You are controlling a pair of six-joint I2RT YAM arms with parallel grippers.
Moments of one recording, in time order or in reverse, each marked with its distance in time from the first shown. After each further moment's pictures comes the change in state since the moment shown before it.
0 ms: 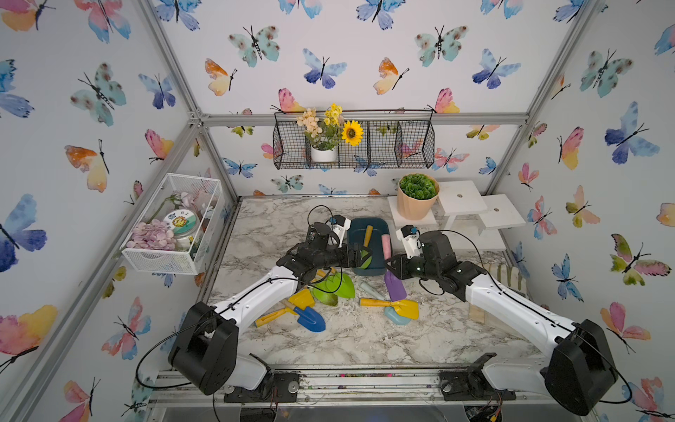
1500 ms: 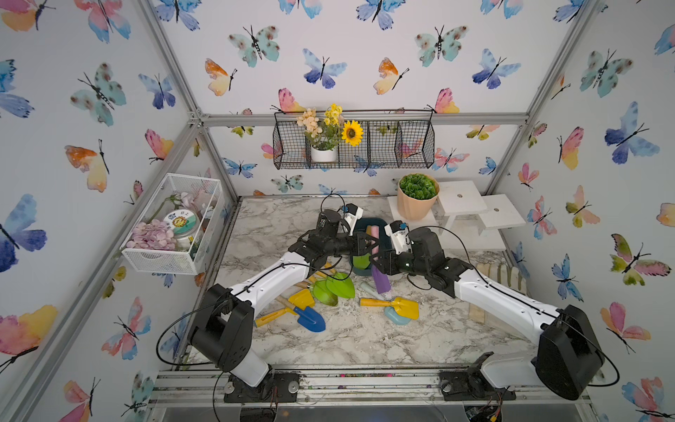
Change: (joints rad) left arm 0.008 0.158 0.209 -0.020 0.074 -0.003; right arm 0.062 0.076 0.043 0.090 0.031 0.030
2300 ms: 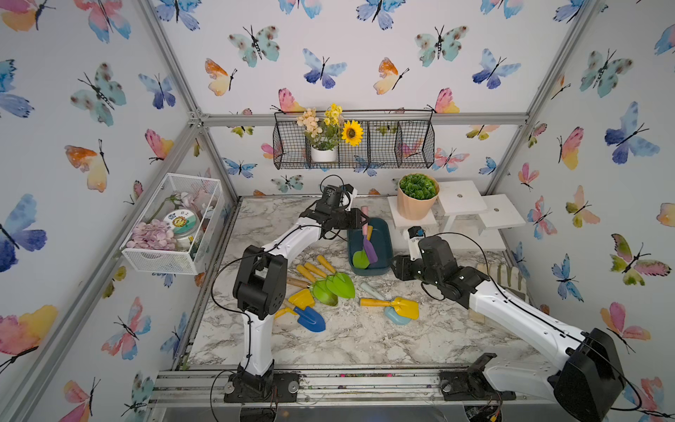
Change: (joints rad) left arm 0.132 0.462 0.501 -0.244 -0.060 0.159; right arm 0.000 -0.146 -0.073 -0.146 0.254 0.009
